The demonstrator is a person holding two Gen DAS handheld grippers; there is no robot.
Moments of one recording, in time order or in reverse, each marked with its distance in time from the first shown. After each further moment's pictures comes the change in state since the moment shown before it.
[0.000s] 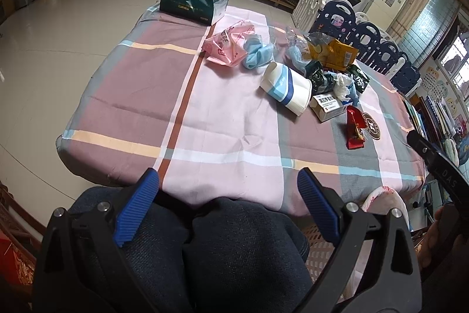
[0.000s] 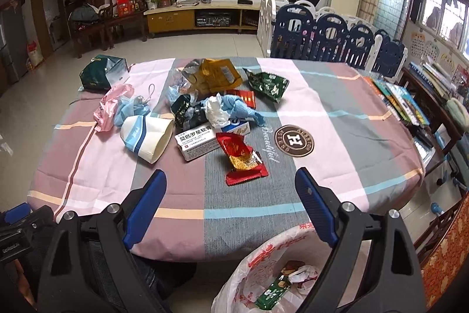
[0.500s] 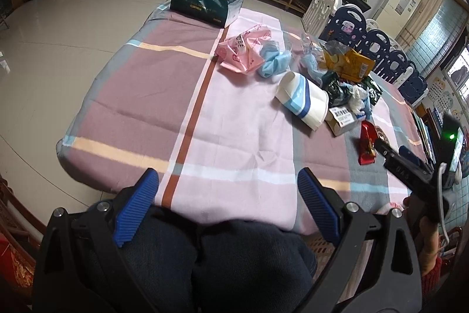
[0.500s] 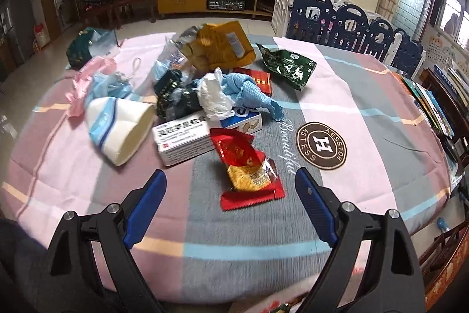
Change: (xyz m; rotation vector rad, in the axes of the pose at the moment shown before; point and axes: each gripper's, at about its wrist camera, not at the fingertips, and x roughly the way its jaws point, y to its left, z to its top) left arm 0.022 0.013 0.021 -0.045 -0.006 0.024; right arm 0.108 -0.002 0.004 -0.082 0.067 0.023
